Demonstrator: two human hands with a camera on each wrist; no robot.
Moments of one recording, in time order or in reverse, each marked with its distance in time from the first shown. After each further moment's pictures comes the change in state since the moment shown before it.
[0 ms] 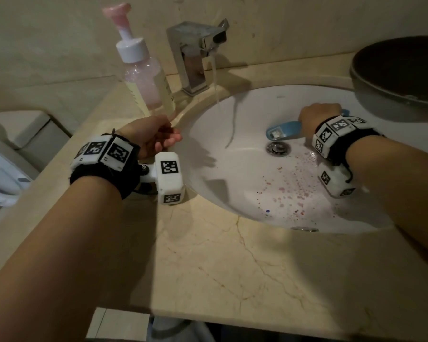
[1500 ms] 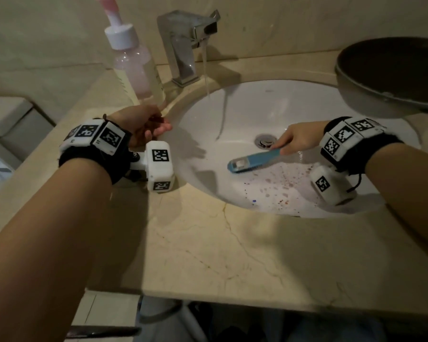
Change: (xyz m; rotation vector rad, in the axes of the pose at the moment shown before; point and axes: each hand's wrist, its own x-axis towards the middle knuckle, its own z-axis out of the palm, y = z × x) left_hand -0.001 0.002 0.003 0.018 -0.010 0.012; right_hand -0.042 0.015 0.007 0.398 -0.380 -0.521
